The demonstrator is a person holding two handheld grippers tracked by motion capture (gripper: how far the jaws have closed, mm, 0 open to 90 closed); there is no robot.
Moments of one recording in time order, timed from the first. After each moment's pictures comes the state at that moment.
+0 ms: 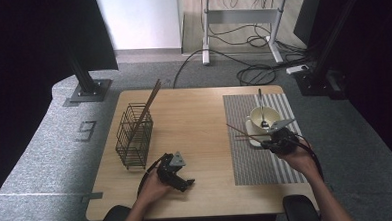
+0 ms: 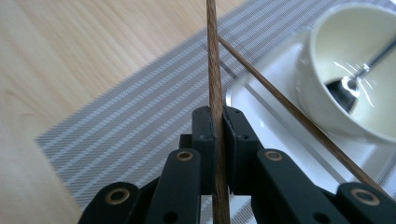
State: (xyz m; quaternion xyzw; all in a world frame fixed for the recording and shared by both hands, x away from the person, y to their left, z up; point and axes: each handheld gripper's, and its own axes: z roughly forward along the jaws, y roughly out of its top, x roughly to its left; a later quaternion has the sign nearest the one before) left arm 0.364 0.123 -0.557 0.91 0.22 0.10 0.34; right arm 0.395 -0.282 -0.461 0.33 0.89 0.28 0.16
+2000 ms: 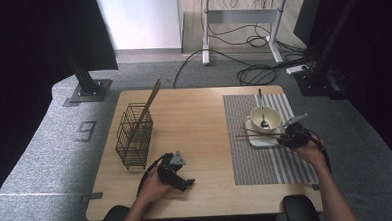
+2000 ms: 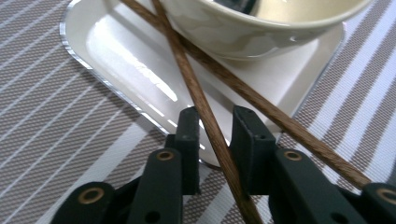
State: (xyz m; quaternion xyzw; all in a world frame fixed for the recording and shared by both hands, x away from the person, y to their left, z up) left arm 0.368 0.123 -0.558 0.91 0.23 0.08 0.34; right arm 0.449 -0.357 -0.515 0.40 0.87 0.24 0.18
